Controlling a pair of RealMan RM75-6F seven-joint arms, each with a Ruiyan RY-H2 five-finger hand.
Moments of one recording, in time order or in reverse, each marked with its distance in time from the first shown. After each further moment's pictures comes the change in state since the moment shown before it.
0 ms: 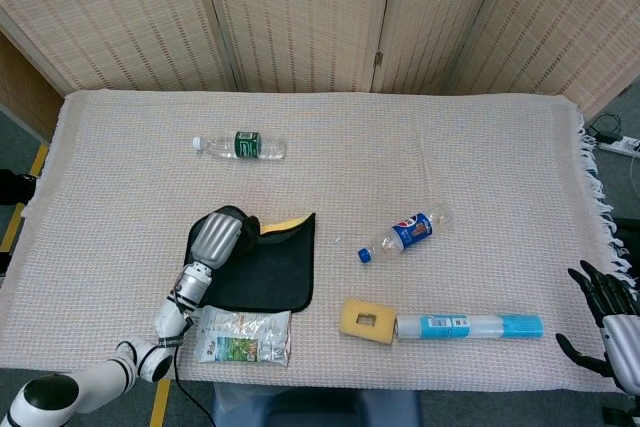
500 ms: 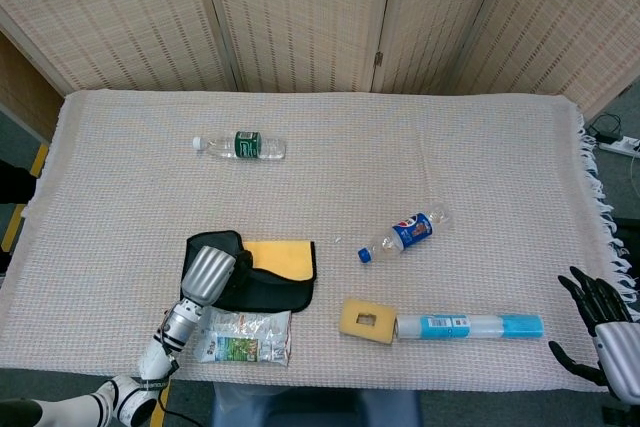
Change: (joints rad) left arm 0.152 0.092 0.091 -0.267 0.067 0.121 0.224; right arm -0.009 -0.004 -0.025 0.002 -0.063 0.038 -0.011
